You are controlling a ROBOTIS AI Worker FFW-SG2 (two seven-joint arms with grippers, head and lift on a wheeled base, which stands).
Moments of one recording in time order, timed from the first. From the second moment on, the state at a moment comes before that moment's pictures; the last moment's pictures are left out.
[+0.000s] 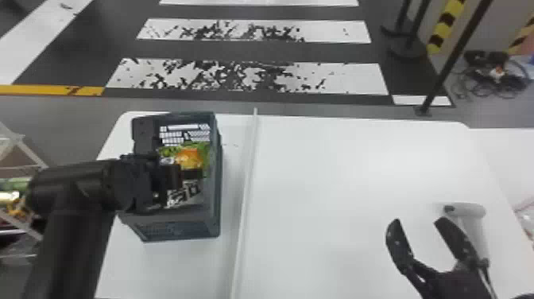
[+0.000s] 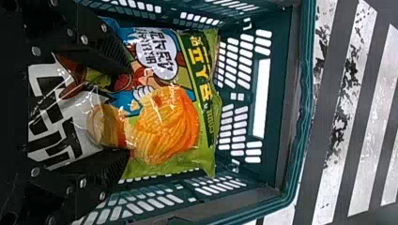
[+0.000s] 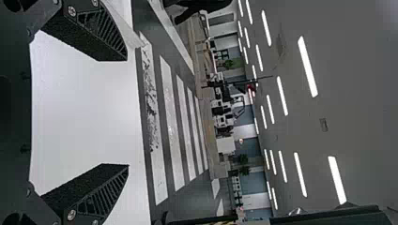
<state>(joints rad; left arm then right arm) -0.15 0.16 0.05 -1.57 0.36 1.10 0.11 0.66 -0.15 0.01 -1.67 -0.33 -0.49 0.23</state>
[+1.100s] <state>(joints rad) 0.22 0.16 0.15 -2.04 0.38 0.85 0.13 0.77 -0.14 -0.02 -1.72 -0.38 -0.65 0.22</state>
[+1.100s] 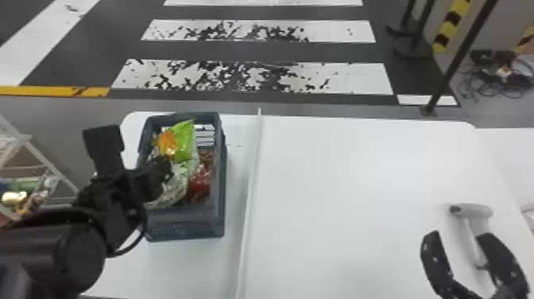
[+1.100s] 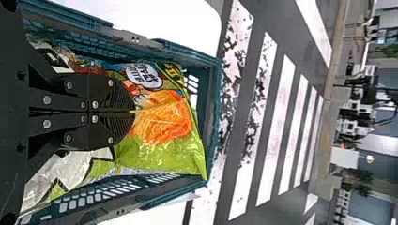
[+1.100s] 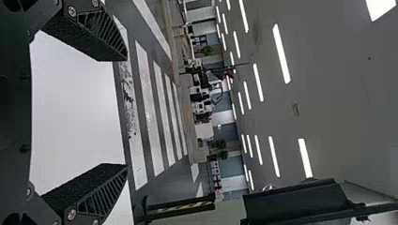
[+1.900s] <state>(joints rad) 0.41 0.16 0.09 -2.31 0.38 0.63 0.03 0.81 -0.14 -0.03 -1.74 -0.39 -0.74 0.21</state>
